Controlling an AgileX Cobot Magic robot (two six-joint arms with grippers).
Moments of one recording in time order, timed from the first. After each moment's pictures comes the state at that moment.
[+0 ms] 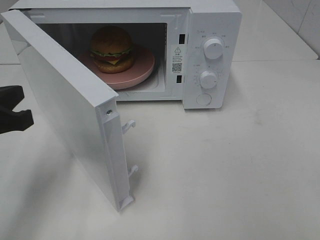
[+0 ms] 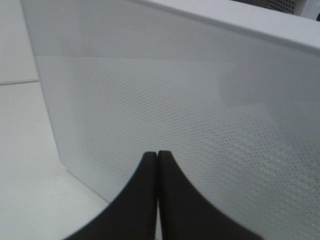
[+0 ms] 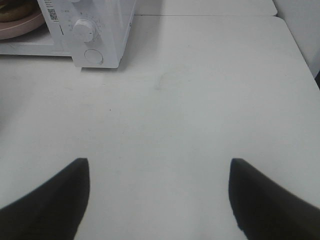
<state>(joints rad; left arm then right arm) -0.47 1.23 -0.25 -0.26 -0.62 0.10 0.11 0.00 -0.50 -0.05 1.01 0.14</state>
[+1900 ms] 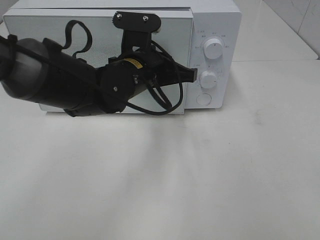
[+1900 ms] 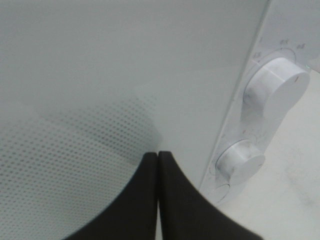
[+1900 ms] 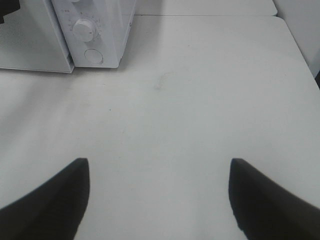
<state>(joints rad) -0.80 2.04 -1.16 -0.59 -0.55 0.33 0.11 0.00 -0.50 -0.05 1.01 0.14</state>
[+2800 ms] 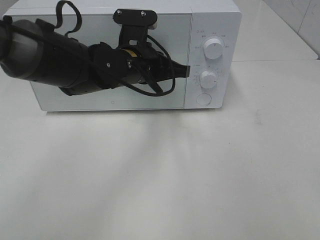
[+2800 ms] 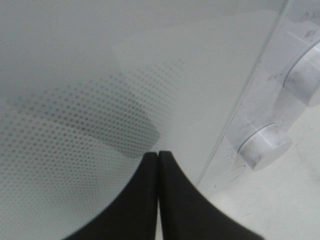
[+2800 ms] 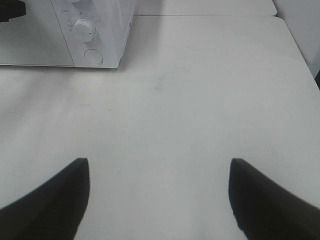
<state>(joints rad) -0.73 2.04 -1.24 -0.58 -0.32 0.35 0.11 0.00 -0.50 -0.05 1.01 0.14</state>
